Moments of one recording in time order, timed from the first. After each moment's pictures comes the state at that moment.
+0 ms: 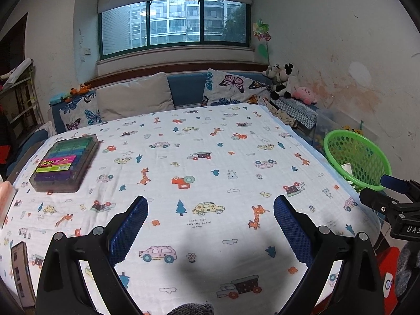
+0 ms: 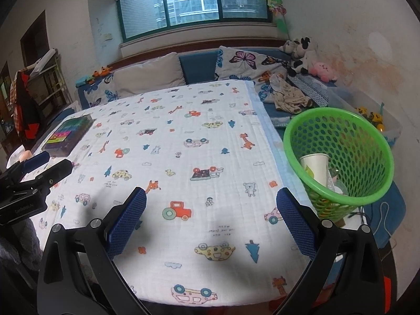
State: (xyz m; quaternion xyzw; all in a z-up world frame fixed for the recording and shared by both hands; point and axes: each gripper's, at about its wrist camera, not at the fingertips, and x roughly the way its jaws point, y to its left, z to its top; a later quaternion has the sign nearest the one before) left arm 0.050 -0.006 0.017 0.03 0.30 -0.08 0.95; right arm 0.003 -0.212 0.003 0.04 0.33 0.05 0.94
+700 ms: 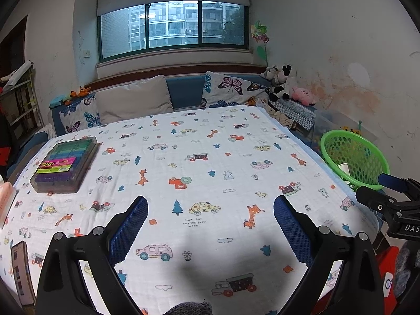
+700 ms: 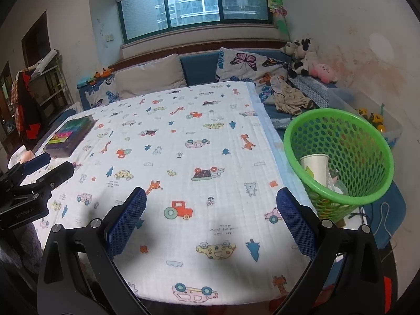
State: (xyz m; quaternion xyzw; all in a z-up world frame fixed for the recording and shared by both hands) left arm 0.043 -0.011 0.019 0.03 0.29 -0.08 0.95; right arm -0.002 -0.212 0.005 0.04 0.33 0.05 0.94
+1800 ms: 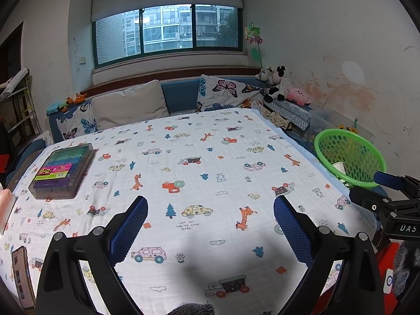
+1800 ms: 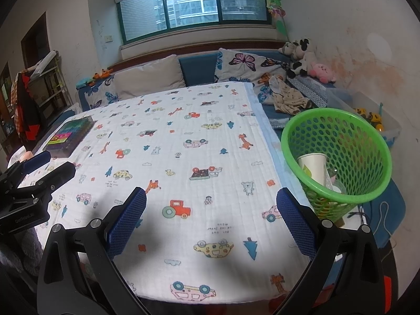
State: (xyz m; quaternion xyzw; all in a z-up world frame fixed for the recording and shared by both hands) left arm 0.040 -0.025 0.022 0.04 0.28 -0.09 0.95; right arm -0.004 -0.213 0.005 0.04 0.32 0.04 0.94
